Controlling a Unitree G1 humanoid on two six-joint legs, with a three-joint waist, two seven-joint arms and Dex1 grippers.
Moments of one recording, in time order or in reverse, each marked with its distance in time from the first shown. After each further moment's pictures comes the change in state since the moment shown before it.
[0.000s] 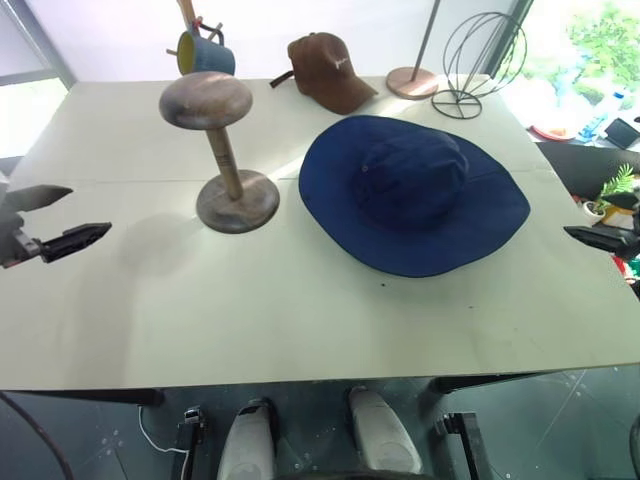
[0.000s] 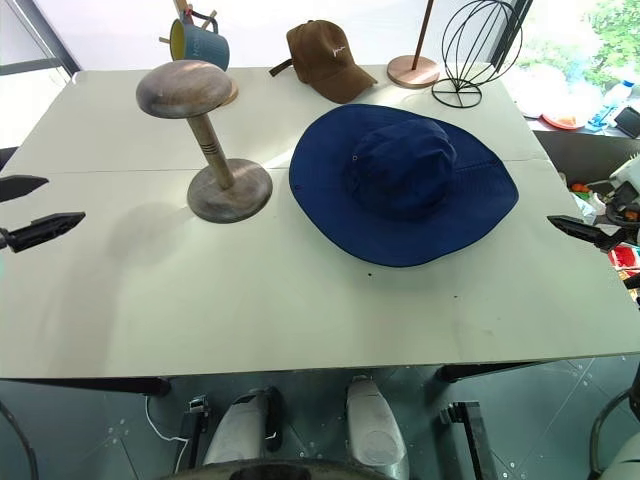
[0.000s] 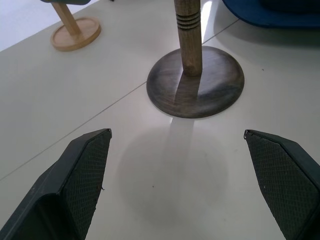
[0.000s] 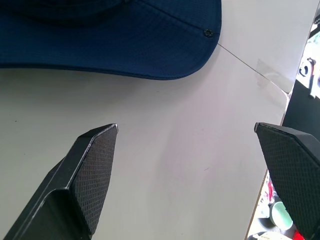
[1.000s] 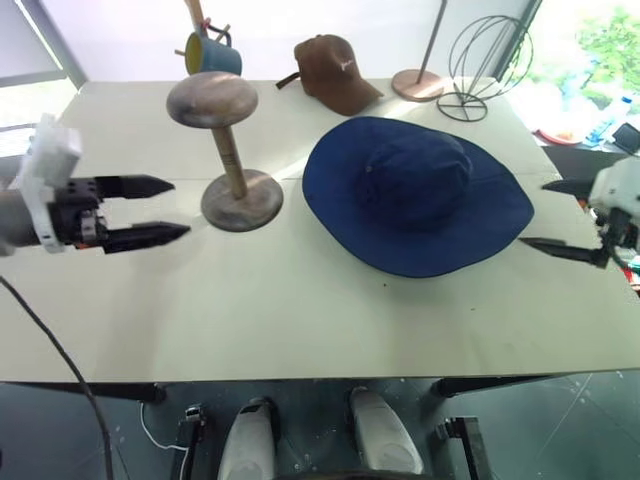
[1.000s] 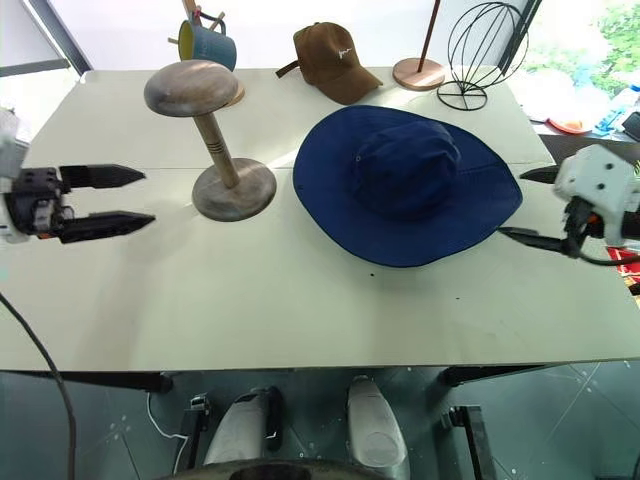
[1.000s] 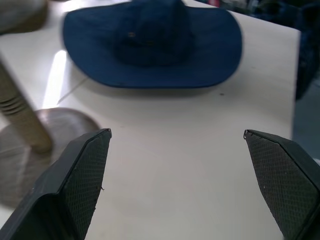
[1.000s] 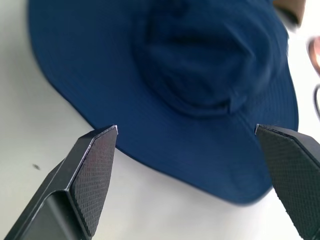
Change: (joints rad) left arm -0.308 0.016 -0.309 -0.208 -0.273 0.286 -0.185; right arm 0.487 -0.026 -0.176 -1.137 0.176 0.336 0.027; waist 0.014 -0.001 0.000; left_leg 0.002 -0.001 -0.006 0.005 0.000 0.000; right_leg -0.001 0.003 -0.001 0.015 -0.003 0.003
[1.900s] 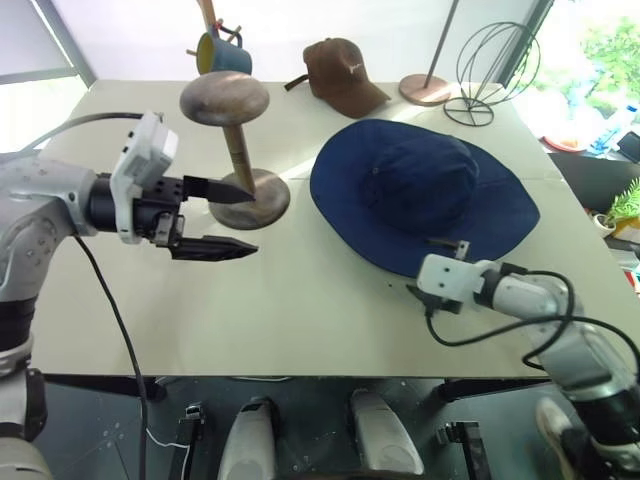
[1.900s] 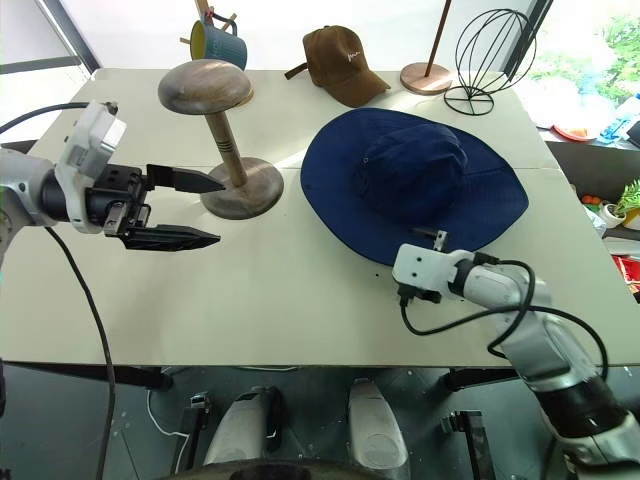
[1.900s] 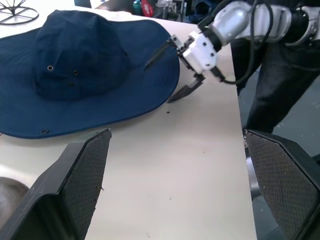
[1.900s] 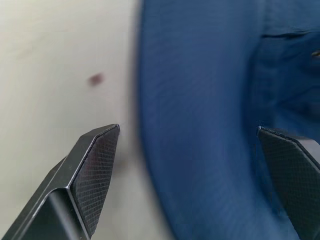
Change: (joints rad) left arm -0.212 -0.125 -0.221 -0.036 0.010 -0.002 -0.003; right arm 0.006 0.391 0.517 -0.179 -0.554 0.056 -0.516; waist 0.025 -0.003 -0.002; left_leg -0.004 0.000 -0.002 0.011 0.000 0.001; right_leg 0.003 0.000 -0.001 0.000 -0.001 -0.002
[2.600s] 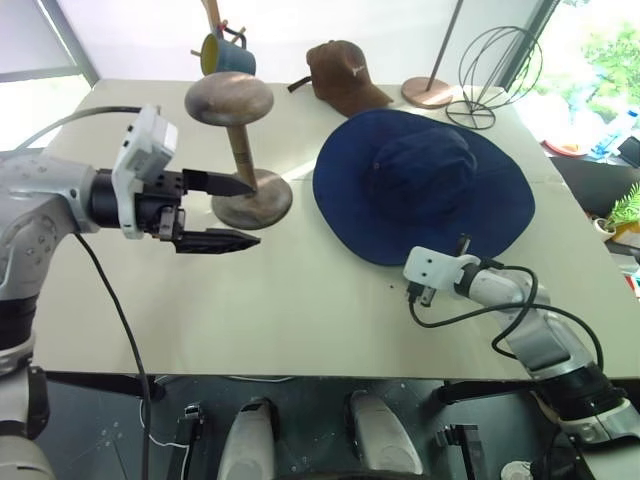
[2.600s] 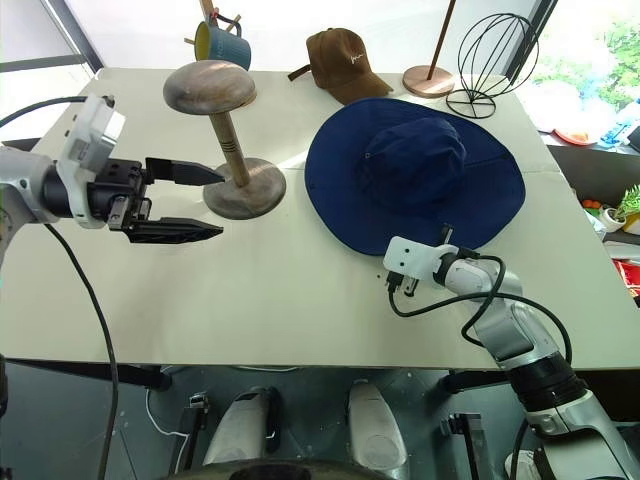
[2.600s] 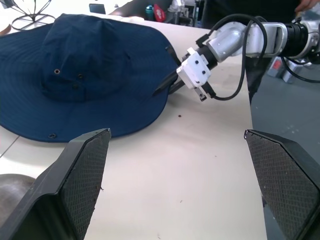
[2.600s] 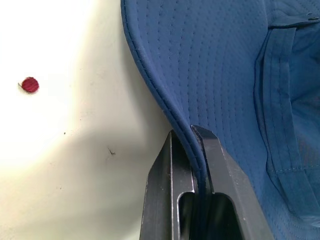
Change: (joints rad) left arm 0.003 -0.005 0.021 -0.005 -0.002 0.001 0.042; right arm -0.056 0.065 0.052 0.161 -0.055 -0.051 -0.066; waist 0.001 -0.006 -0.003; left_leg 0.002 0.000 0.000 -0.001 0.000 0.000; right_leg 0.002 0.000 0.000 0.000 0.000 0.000
